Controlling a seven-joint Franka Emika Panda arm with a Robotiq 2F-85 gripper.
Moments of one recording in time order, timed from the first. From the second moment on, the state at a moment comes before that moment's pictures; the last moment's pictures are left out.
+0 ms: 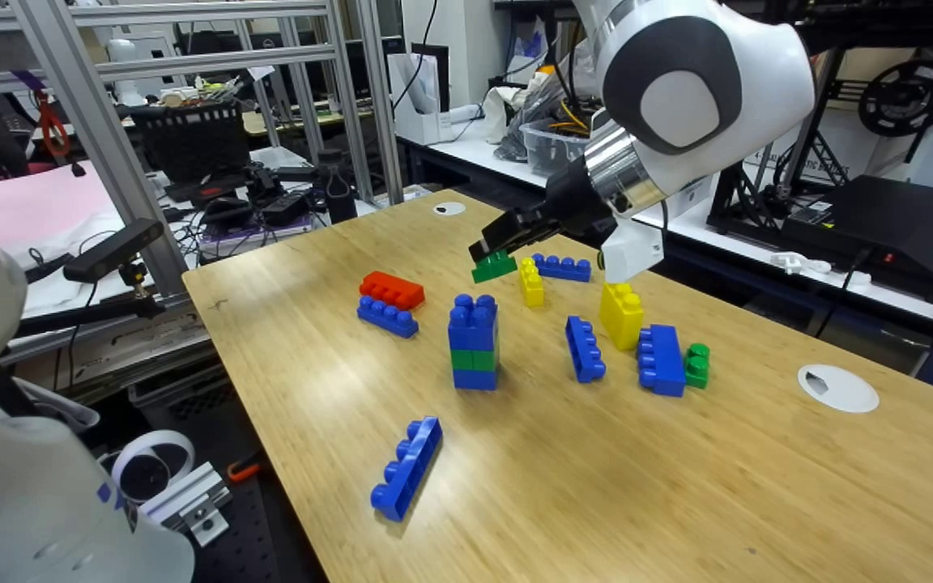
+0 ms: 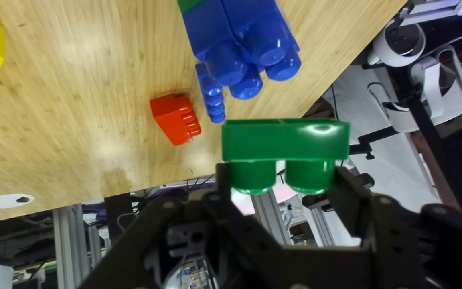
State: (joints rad) arm -0.17 0.40 -0.12 -1.73 0.59 1.38 -2.19
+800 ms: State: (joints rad) arm -0.23 0.57 -0.05 -1.57 0.55 1.21 -2.33
